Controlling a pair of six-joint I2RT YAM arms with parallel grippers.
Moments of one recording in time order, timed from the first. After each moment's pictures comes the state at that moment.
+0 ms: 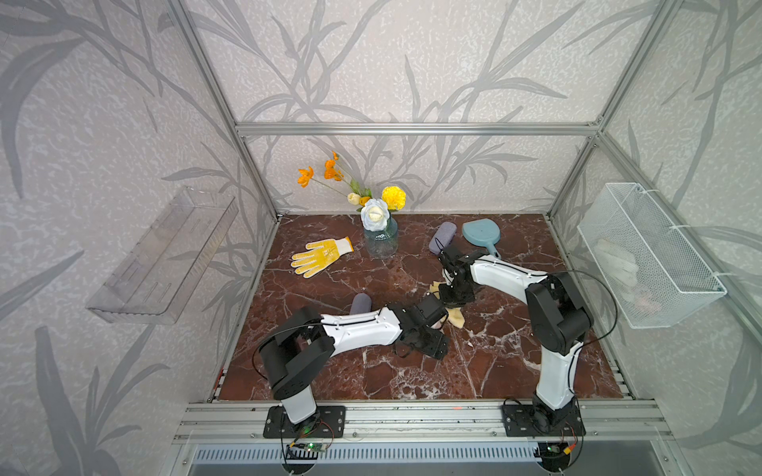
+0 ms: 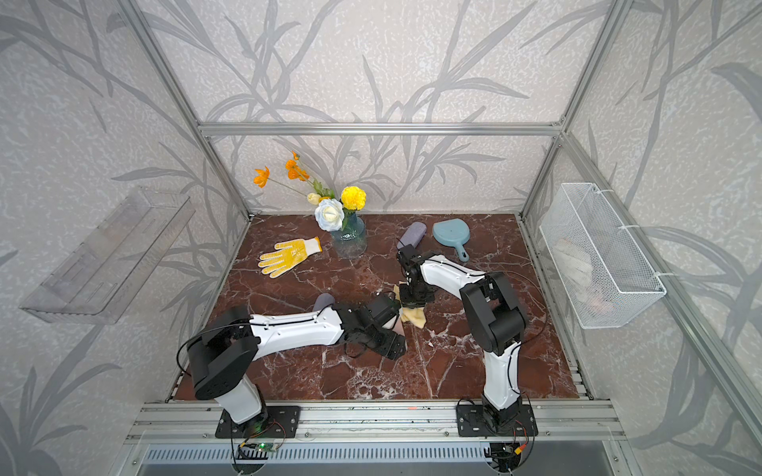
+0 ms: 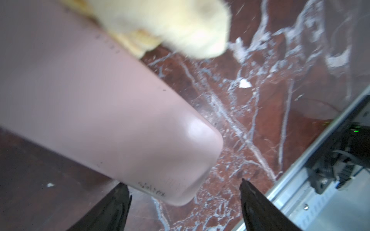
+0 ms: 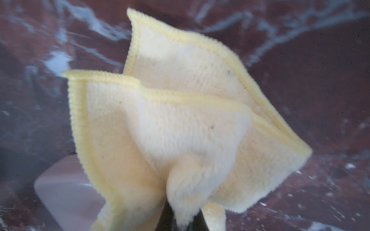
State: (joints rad) left arm -1.01 1.67 1.02 -0.42 0.19 -0.55; right arm 0.58 1.98 1.42 -0.86 -0.13 0.43
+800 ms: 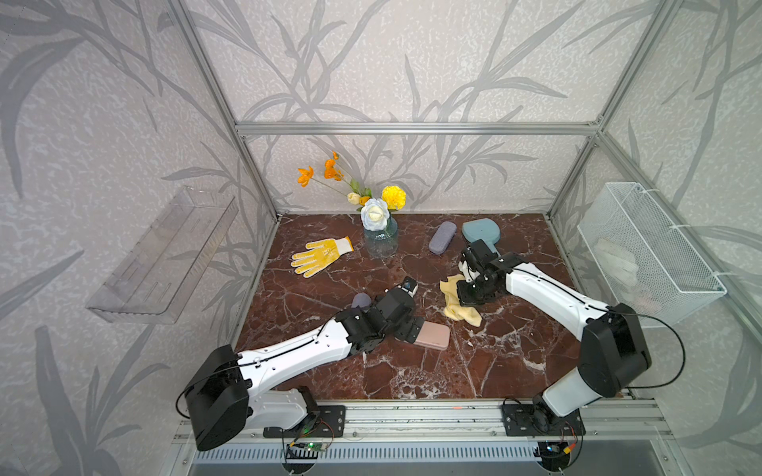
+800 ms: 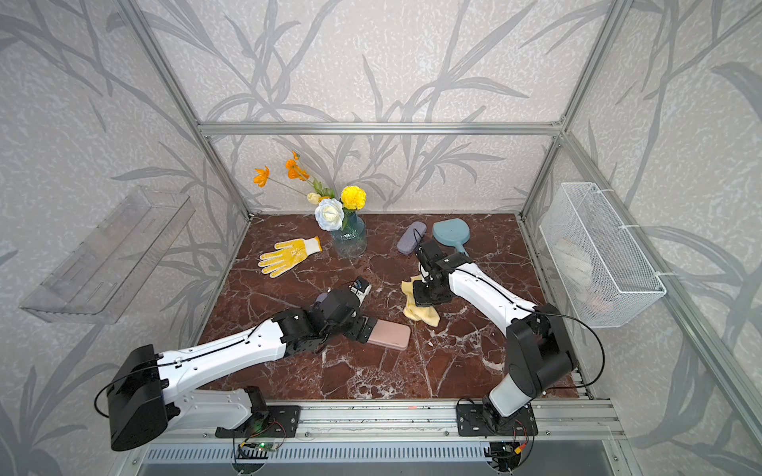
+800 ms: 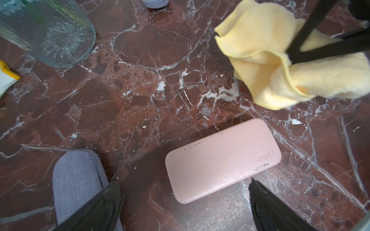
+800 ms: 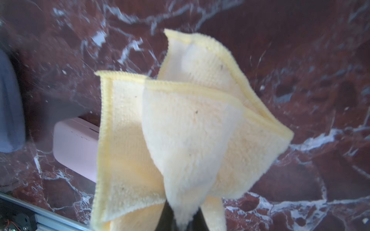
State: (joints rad) left arm -0.88 1.31 0.83 -0.41 -0.20 -0.25; right arm 0.50 1.56 1.10 -0.89 -0.14 0.43
